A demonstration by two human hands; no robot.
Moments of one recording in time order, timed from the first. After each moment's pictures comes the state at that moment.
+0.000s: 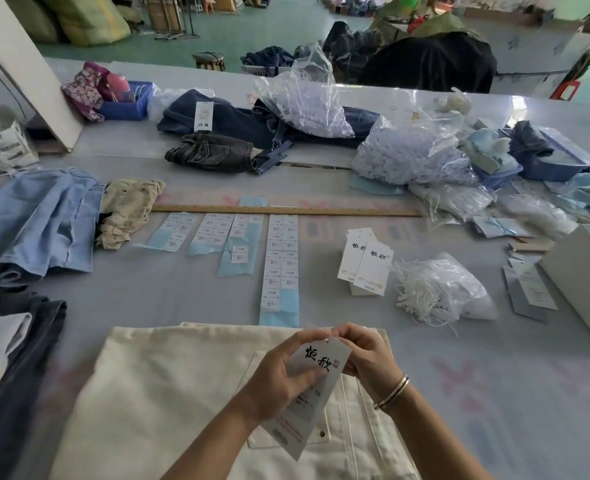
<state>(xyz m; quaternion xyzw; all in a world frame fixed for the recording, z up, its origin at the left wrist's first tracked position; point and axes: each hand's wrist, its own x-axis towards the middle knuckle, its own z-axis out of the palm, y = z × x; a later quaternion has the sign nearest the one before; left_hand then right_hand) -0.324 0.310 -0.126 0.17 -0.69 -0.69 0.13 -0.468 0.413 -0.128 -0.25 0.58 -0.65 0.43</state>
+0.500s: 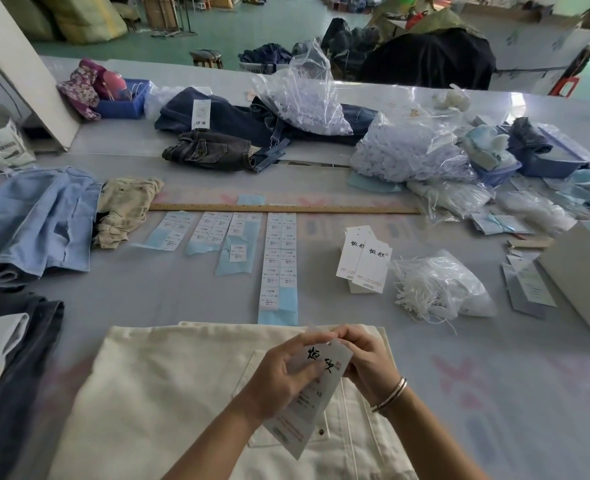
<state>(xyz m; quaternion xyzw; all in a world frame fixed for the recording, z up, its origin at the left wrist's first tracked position) -0.327 0.312 -0.130 0.16 -0.70 -0.68 0.14 -0.464 0.416 -0.132 -0.23 0.55 -0.66 0.45</state>
